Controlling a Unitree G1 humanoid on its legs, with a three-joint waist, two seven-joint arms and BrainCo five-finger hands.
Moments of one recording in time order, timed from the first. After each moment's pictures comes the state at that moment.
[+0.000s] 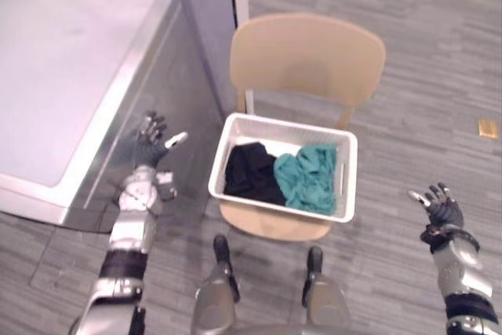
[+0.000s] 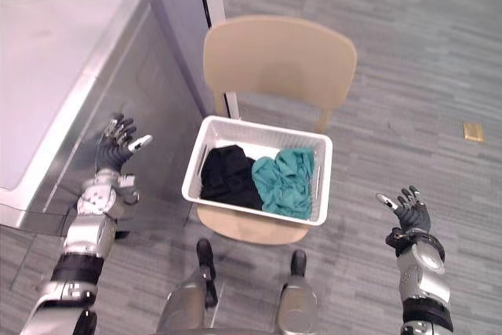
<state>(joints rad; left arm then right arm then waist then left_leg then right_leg) -0.17 0.33 0.11 0.20 -0.27 -0.08 0.13 -0.02 -0.39 -0.41 0.46 0.49 0.01 0.03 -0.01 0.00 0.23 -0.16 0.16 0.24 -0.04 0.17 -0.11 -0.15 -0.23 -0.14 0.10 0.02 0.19</state>
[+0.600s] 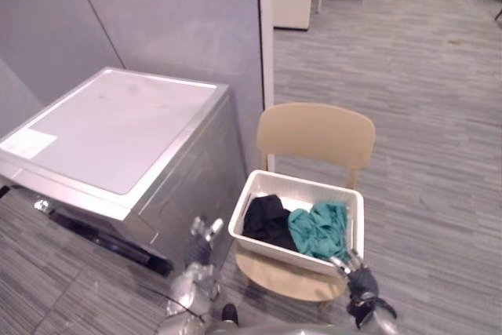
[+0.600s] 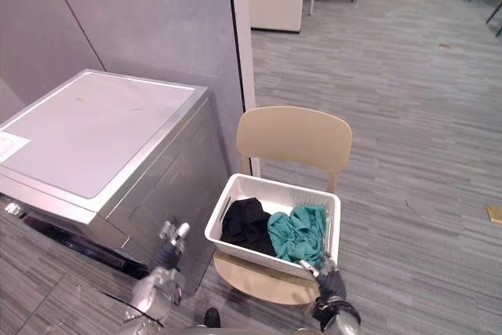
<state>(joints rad) 0.33 -0.01 -0.09 0.25 -0.50 -0.05 0.06 0.30 -0.02 -0.07 0.46 0.43 -0.01 0.06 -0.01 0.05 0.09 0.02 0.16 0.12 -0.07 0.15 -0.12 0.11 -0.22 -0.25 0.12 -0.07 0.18</state>
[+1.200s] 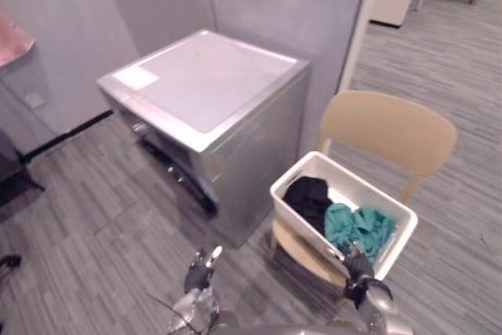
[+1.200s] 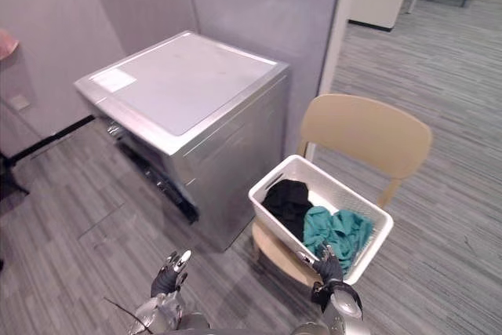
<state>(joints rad) 0.27 -0.01 -0.05 0.39 -0.50 -0.03 0.10 0.14 -0.08 -0.07 0.53 0.41 -0.02 -0.05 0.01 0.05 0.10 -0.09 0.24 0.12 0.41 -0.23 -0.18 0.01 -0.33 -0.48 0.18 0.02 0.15</state>
